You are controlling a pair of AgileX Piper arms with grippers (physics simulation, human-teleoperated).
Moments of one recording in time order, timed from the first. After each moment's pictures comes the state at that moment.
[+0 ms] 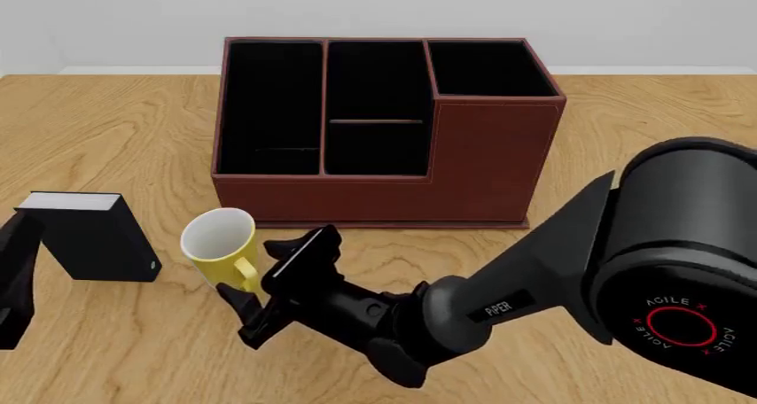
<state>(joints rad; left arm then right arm) -0.03 0.06 -0.08 -0.04 0.03 1.02 2.16 -0.96 -0.91 0.01</state>
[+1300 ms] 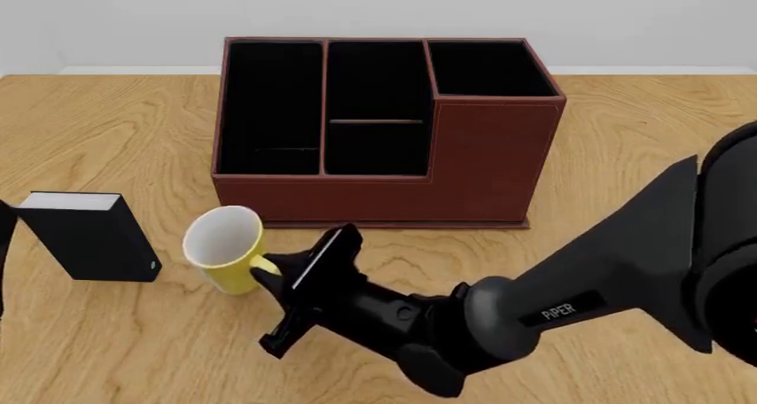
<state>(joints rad) -0.06 0.00 -0.16 0.07 0.03 1.02 2.04 -0.82 -0.93 -0.10</state>
